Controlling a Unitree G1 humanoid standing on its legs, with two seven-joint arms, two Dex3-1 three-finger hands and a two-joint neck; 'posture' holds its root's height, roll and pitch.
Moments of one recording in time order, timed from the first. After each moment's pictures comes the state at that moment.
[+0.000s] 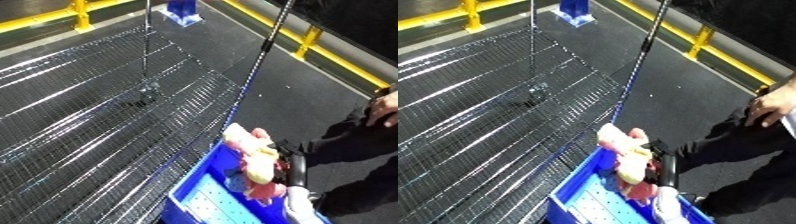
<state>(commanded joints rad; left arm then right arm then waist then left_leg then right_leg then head) 0.13 0.43 -0.12 0.16 -0.48 -0.15 0.21 0.15 -0.47 -0.70 0.45 0.30 -0.25 -0.59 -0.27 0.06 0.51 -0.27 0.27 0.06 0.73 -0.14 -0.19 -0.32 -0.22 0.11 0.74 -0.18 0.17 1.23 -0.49</state>
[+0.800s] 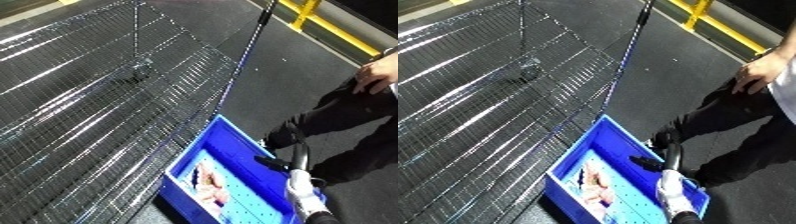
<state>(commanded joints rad) 0.14 0.44 -0.12 0.16 -0.47 -0.16 0.20 0.10 -0.55 -0.65 0.71 0.40 -0.24 -0.53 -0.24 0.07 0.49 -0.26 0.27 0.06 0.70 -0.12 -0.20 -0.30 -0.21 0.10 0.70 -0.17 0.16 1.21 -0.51</state>
